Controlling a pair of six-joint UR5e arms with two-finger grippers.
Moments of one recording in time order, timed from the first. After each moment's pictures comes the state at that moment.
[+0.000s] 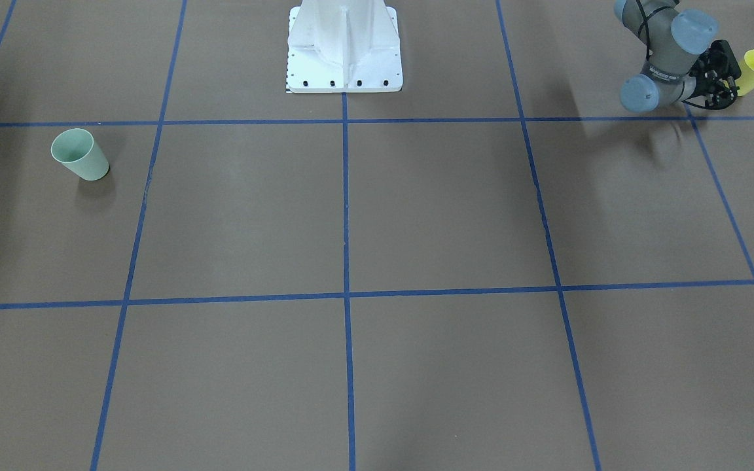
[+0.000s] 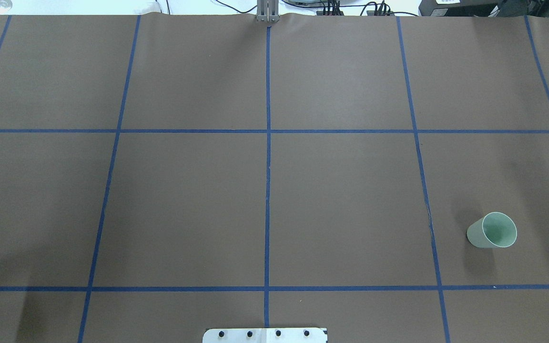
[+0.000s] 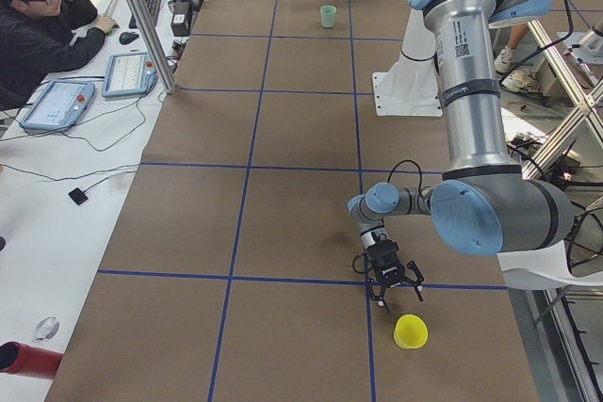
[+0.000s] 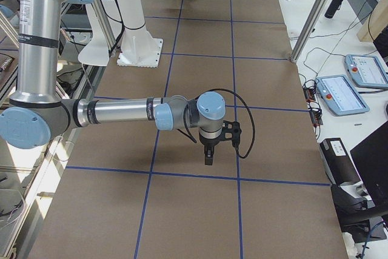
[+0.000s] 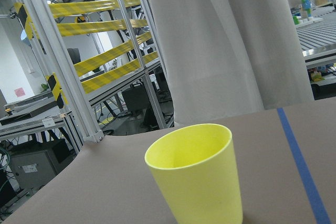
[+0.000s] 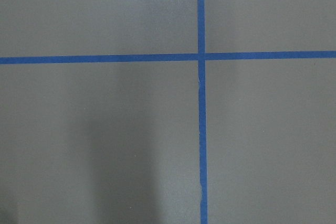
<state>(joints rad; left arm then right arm) -0.29 -1.26 -1.69 -1.10 -1.78 -2.67 1.50 -1.71 1.80 -1.53 2.35 0.17</state>
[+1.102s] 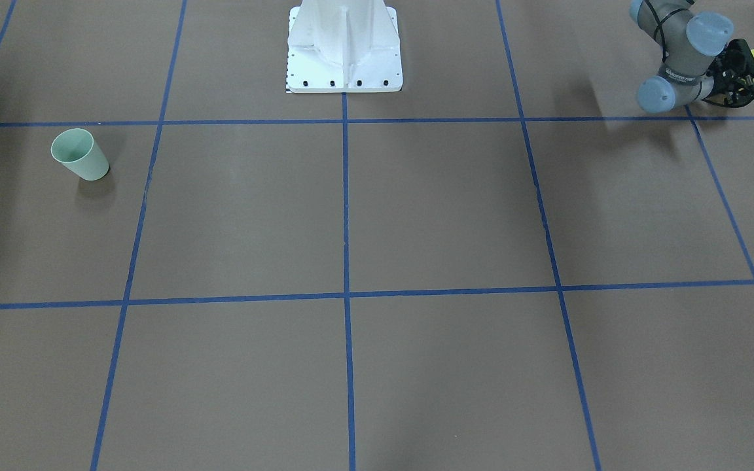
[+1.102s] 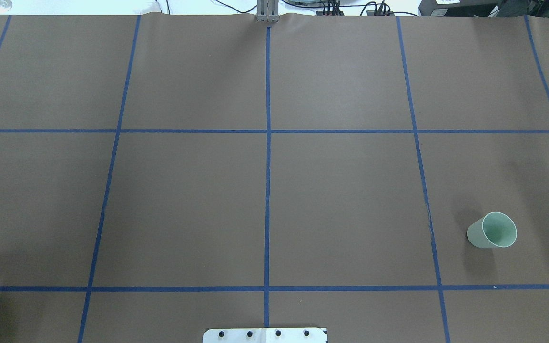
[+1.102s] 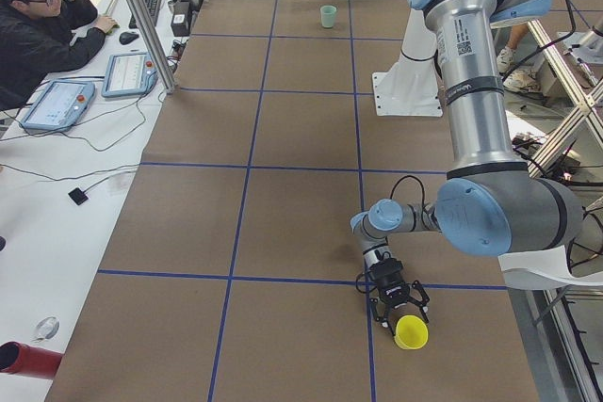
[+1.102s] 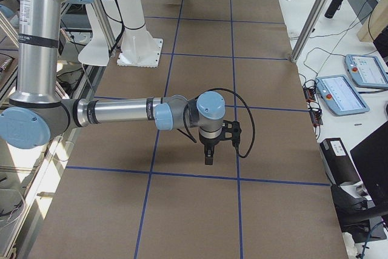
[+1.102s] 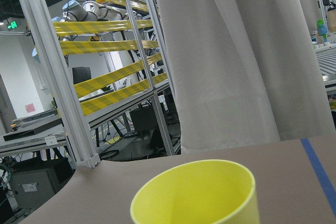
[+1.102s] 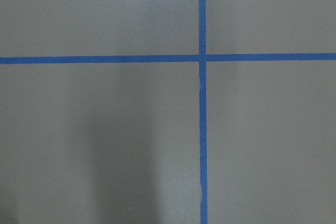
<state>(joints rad) -0.29 -1.23 -1.60 -1.18 -1.75 -2.67 1.50 -1.71 1.80 -1.53 2.35 0.16</state>
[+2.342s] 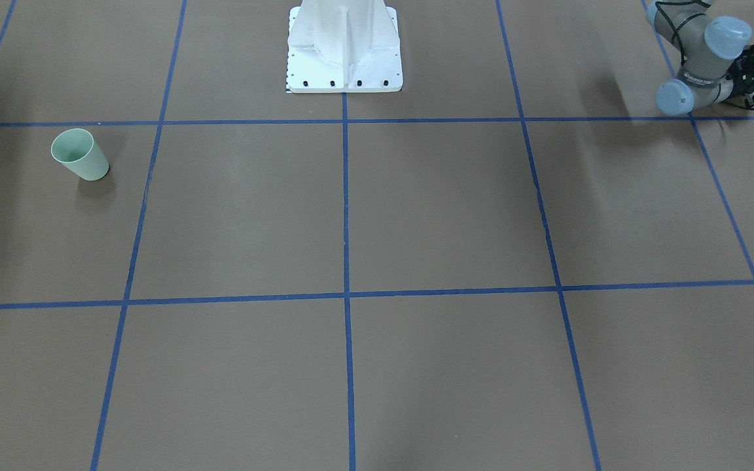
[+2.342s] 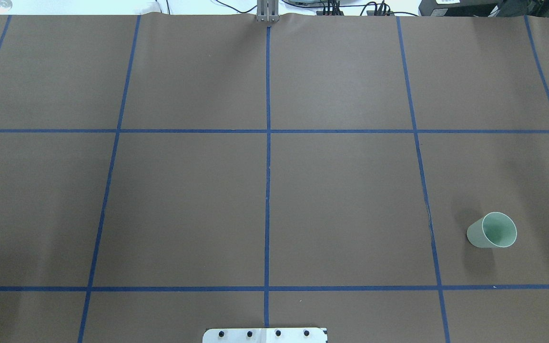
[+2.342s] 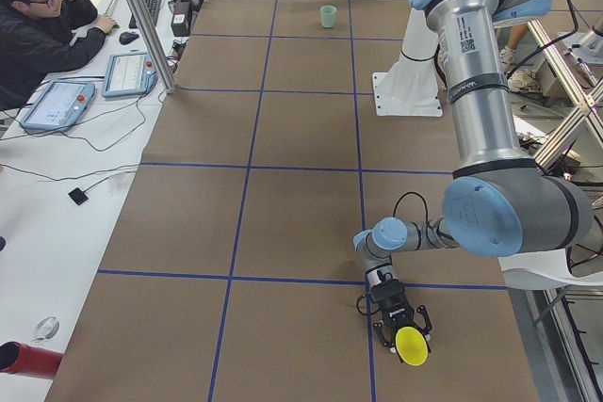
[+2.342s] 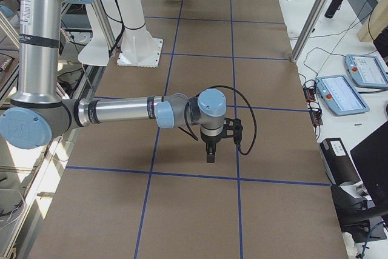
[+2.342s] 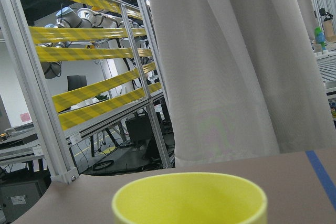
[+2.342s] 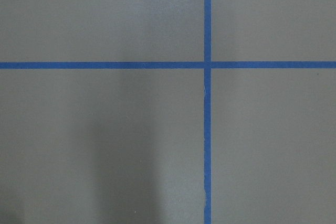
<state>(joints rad) -0.32 -1.16 -1.56 -1.25 -1.70 -2.55 1.50 -1.70 1.81 -1.53 2.35 0.16</state>
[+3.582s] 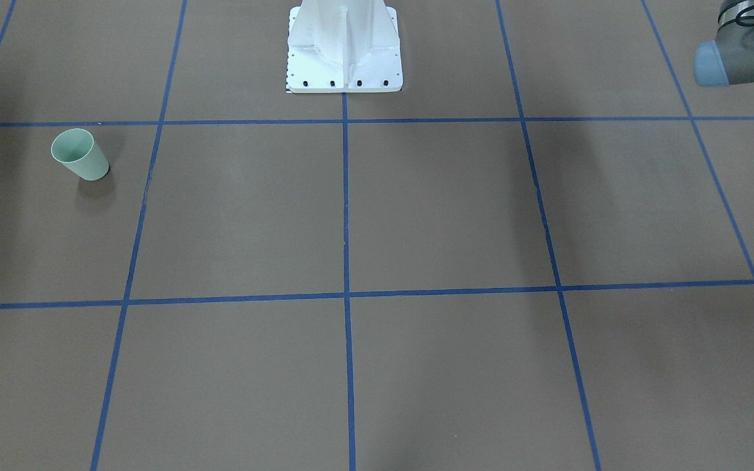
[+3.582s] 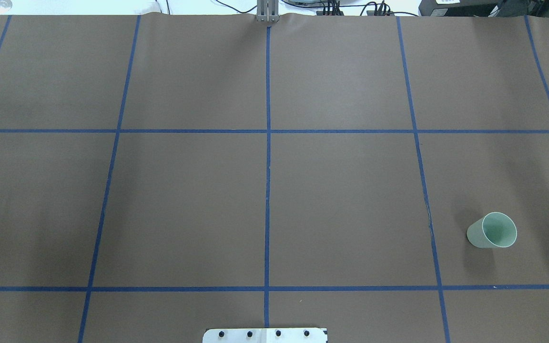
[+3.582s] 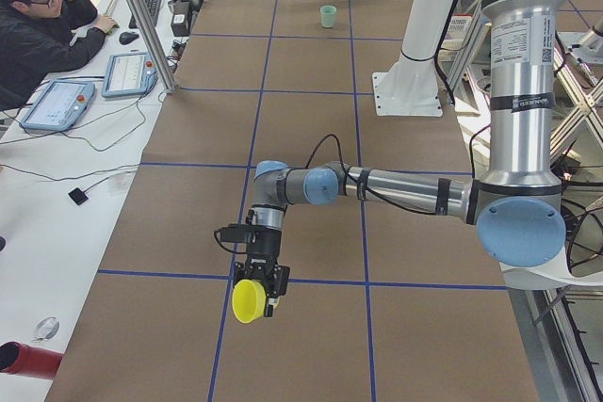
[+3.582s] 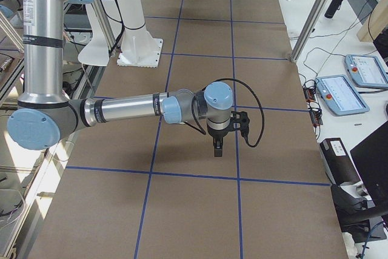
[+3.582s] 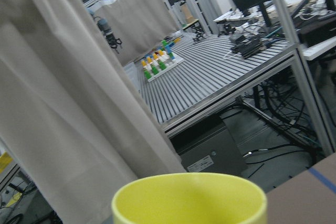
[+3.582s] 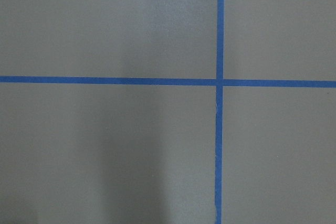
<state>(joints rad) -1.15 -1.54 -1.70 -1.43 -1.17 -1.35 1.50 -1.64 1.81 -1.53 2.36 0.17</state>
